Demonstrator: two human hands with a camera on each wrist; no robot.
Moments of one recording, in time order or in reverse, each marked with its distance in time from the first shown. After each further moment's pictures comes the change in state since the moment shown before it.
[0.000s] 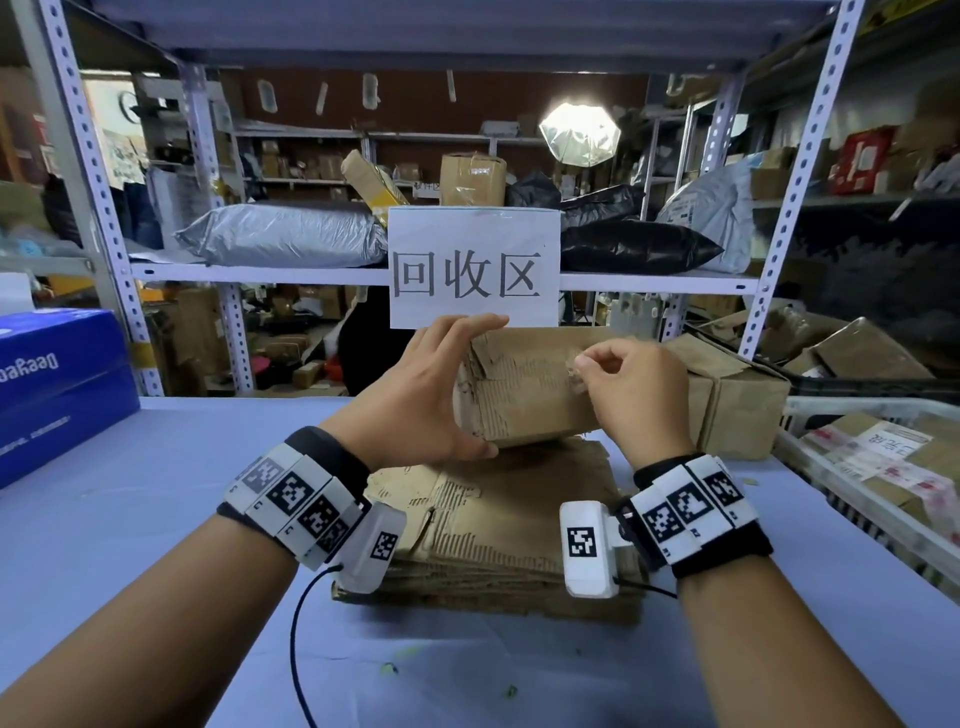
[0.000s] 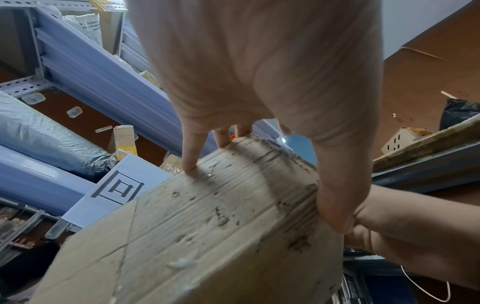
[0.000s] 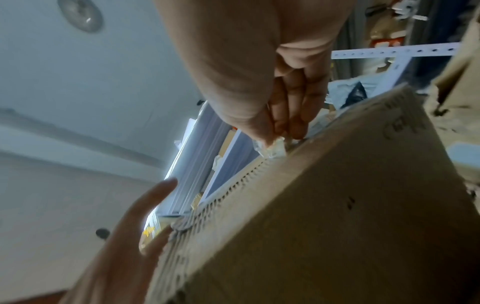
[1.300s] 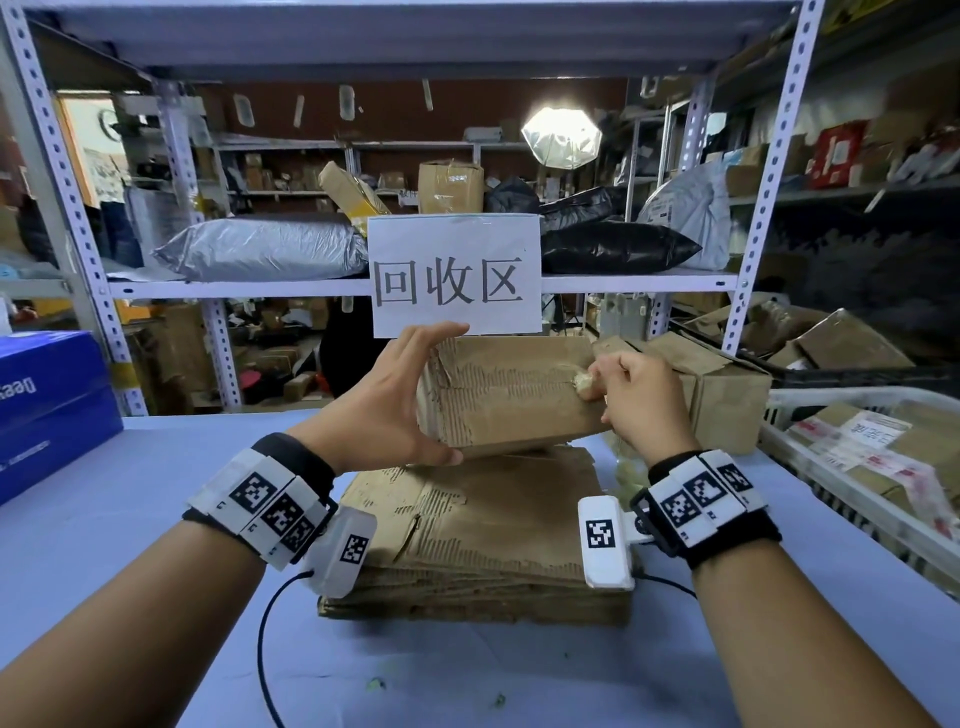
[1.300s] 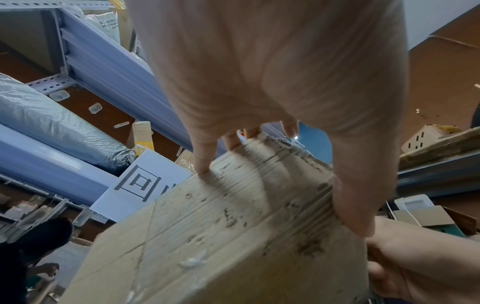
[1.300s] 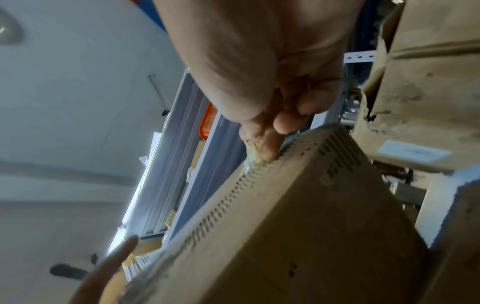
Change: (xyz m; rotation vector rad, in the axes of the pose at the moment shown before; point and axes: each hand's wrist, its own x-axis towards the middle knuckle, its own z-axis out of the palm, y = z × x) left_hand 0.003 -0.023 -0.002 -0.118 -0.050 -0.038; right_hand 0.012 0.033 -0.009 0.177 -0.138 0.203
